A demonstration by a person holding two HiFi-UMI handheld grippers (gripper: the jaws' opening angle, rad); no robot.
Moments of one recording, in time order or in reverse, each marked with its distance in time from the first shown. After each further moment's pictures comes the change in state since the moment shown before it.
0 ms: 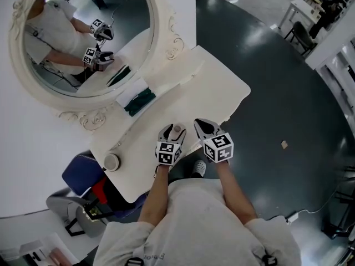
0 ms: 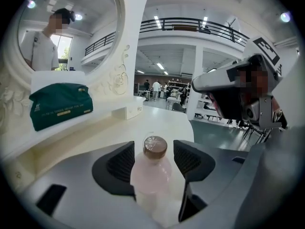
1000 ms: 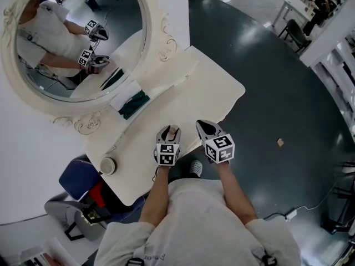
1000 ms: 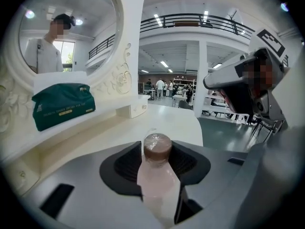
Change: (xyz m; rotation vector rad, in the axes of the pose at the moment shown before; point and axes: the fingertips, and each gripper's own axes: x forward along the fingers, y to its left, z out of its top) left arm 0.014 0.004 -0.007 0.018 0.017 0.093; right arm -0.014 -0.027 -0.009 0.014 0.024 -0.057
